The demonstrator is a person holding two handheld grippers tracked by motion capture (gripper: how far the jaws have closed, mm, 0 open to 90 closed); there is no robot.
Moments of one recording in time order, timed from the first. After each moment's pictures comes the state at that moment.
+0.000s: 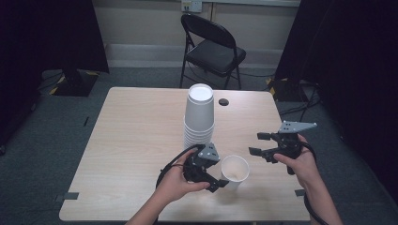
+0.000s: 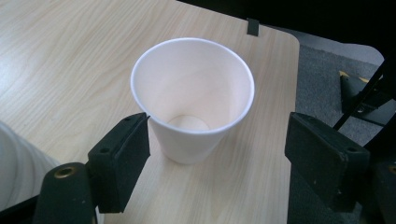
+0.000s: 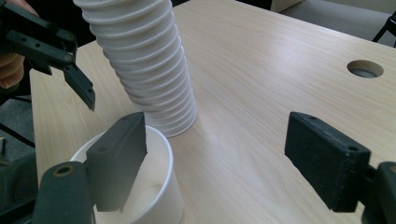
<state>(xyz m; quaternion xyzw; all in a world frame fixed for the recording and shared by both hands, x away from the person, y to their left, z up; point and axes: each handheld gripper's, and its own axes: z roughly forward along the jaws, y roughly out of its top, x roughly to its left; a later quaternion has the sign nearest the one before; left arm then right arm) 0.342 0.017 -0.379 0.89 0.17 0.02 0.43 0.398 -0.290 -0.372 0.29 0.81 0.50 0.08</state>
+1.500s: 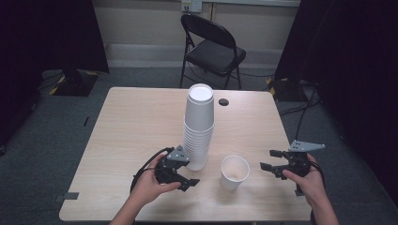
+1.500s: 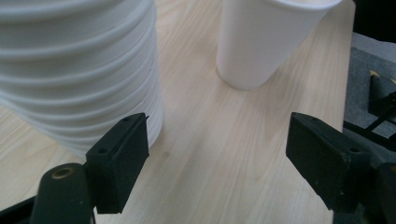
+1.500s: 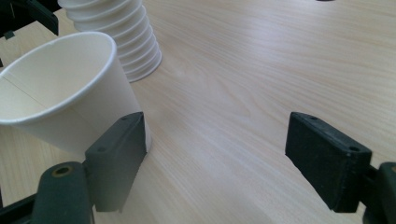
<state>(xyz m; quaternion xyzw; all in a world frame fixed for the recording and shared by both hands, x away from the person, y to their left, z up) 0.351 0.093 -0.423 0.88 0.23 0.03 0.40 0.373 -0.335 -0.433 0.36 0.80 0.47 0.10</state>
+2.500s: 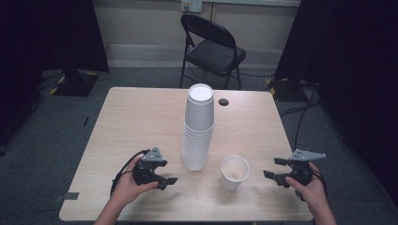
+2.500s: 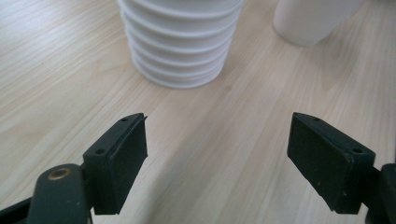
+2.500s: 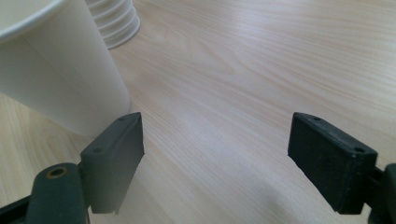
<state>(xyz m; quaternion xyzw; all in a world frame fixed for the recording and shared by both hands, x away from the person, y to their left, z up) 0.356 0.162 -0.457 0.87 0.28 0.05 0.40 0.358 -0.348 -0.459 0.38 0.81 0.44 0.11</state>
